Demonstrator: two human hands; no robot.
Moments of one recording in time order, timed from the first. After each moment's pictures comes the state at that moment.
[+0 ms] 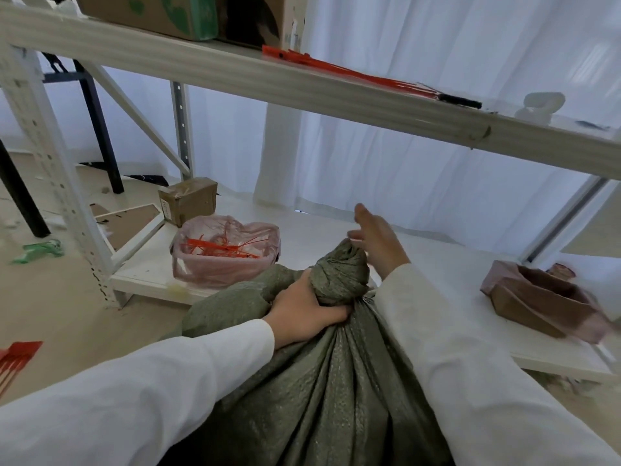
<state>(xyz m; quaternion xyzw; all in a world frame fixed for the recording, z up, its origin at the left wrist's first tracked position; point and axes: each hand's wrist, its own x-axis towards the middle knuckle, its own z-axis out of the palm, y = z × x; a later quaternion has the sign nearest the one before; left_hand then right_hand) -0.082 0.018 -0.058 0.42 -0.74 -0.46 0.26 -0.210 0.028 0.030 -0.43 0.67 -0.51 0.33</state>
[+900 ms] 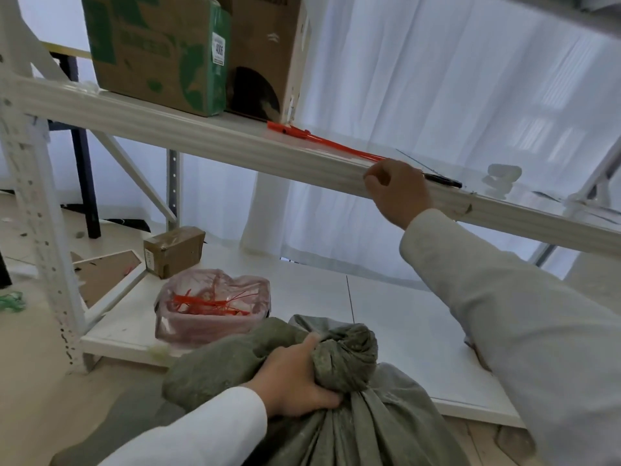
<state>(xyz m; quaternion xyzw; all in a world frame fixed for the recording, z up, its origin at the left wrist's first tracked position) -0.053 0.004 -0.035 0.35 -0.85 -0.36 0.14 -0.217 -0.041 0.174 -0.61 0.69 -0.37 -0.11</state>
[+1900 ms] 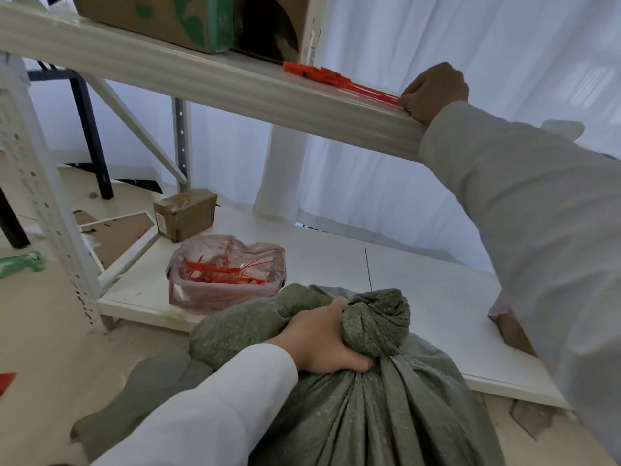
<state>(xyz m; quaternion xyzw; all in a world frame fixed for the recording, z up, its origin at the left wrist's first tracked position) -0.072 -0.021 -0.023 0.34 -0.85 -0.38 0.08 -0.249 -0.141 0.207 -0.52 0.79 -0.30 -0.11</state>
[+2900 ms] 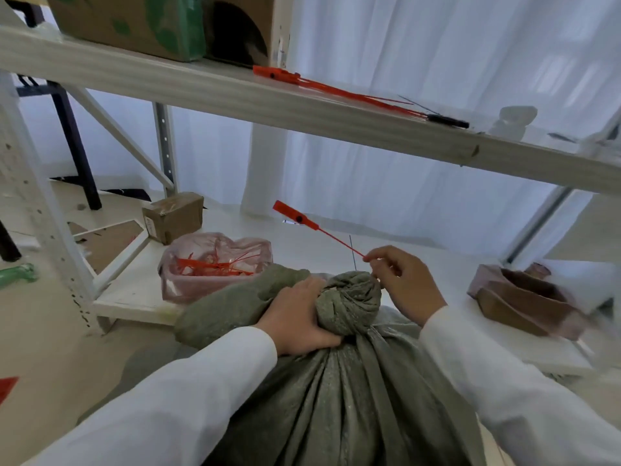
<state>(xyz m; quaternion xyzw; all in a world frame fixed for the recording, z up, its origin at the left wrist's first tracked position) -0.065 -0.002 -0.033 0.31 -0.89 -0.27 0.20 -0.238 0.060 0.025 -0.58 0.70 -0.40 0.13</state>
